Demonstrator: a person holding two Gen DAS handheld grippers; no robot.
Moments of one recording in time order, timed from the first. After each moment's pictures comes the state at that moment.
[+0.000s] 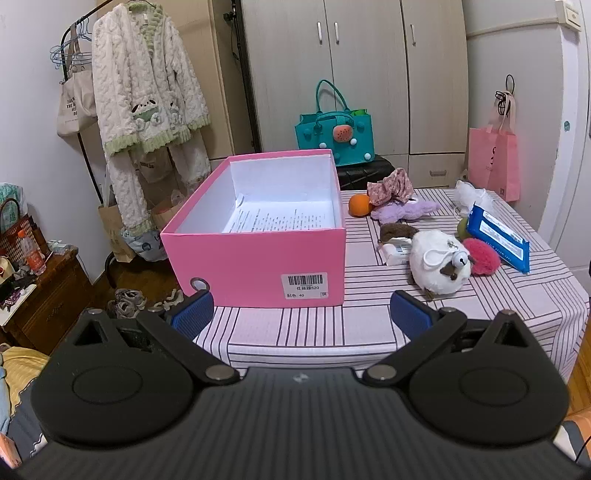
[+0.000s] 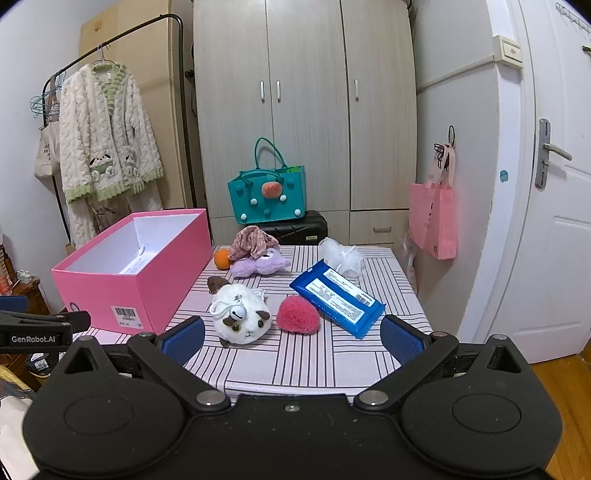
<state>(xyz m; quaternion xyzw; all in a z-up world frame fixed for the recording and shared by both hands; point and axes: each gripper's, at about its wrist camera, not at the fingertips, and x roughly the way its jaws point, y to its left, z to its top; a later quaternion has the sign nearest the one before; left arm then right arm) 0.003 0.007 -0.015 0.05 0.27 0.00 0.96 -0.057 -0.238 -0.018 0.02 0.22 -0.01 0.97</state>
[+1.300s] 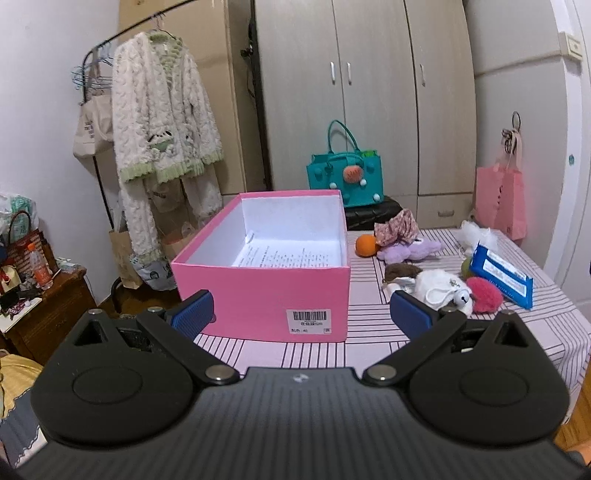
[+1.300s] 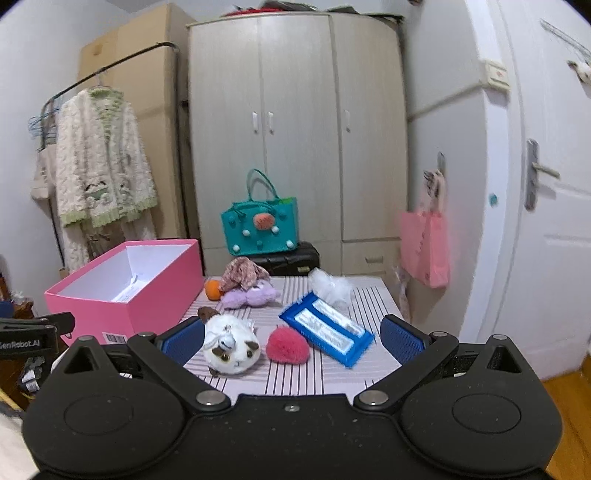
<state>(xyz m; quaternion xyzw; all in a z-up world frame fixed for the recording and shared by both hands) -0.002 0.006 -0.008 0.04 0.21 0.01 0.98 -0.060 -0.243 -0.016 0.01 0.16 -0.01 0.99</state>
